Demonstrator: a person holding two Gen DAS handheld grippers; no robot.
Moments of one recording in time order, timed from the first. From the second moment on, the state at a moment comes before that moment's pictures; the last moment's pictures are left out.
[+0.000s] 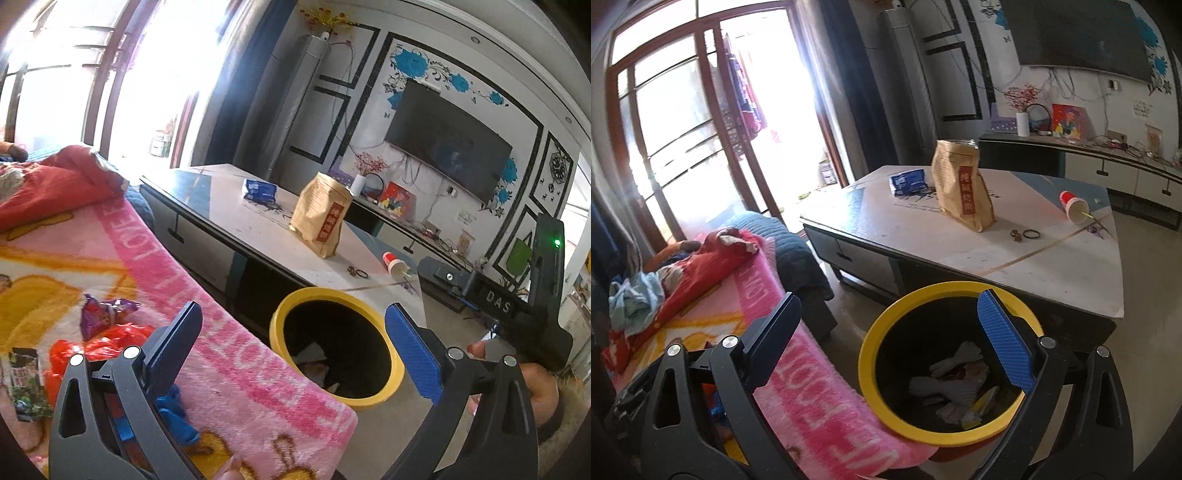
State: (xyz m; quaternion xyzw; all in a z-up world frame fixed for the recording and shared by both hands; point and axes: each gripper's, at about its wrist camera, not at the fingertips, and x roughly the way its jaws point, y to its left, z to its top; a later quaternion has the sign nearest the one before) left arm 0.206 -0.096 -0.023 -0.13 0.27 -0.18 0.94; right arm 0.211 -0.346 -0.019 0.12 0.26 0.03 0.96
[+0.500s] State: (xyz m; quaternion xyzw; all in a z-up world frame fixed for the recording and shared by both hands) left arm 0.181 -0.044 -0.016 -0.14 0.25 -0.12 0.95; right arm 0.192 -0.288 -0.012 0.08 0.25 0.11 0.96
